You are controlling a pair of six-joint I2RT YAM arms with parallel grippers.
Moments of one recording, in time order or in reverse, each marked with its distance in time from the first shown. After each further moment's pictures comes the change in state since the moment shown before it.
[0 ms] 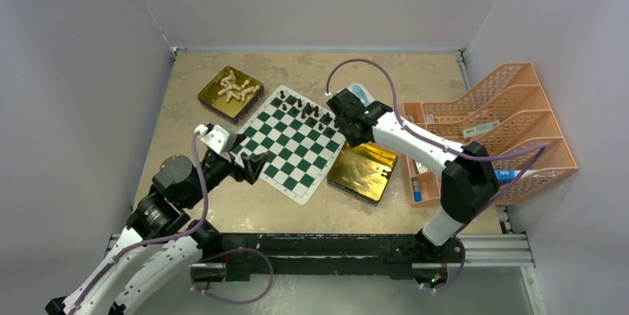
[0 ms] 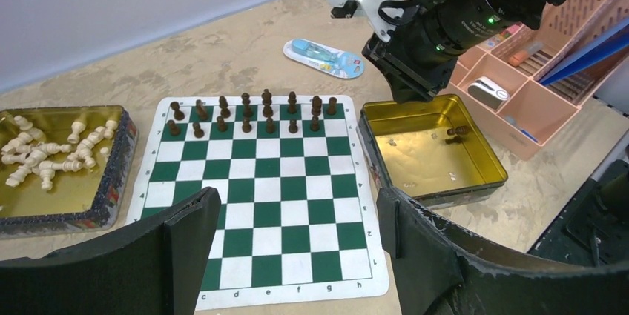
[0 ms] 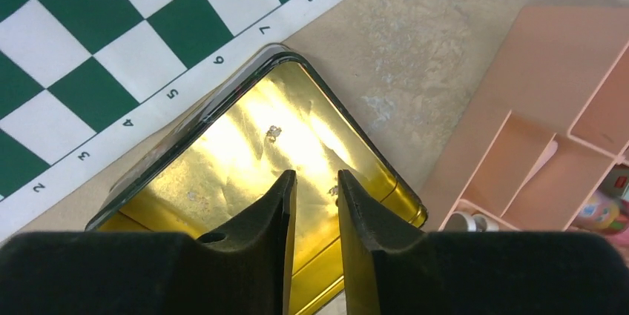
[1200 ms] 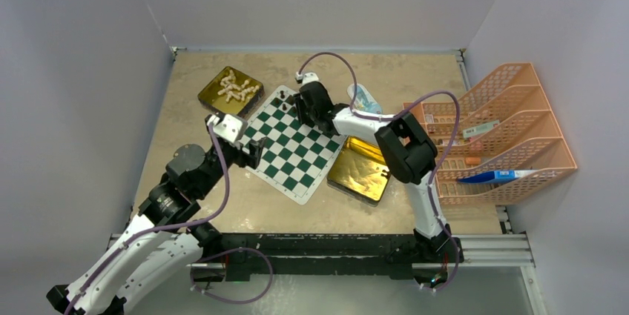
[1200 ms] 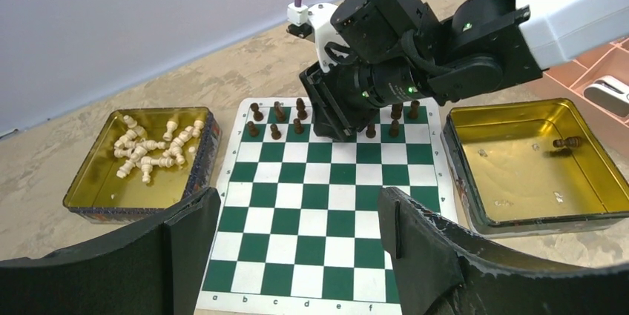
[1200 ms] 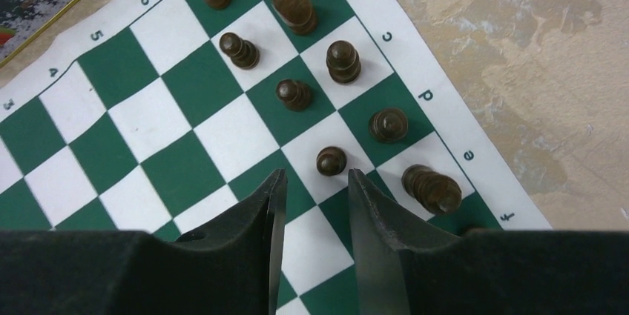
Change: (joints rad) left arm 0.000 0.111 0.003 0.089 -0.175 0.157; right arm 0.000 0.506 0.203 0.819 -0.214 0.120
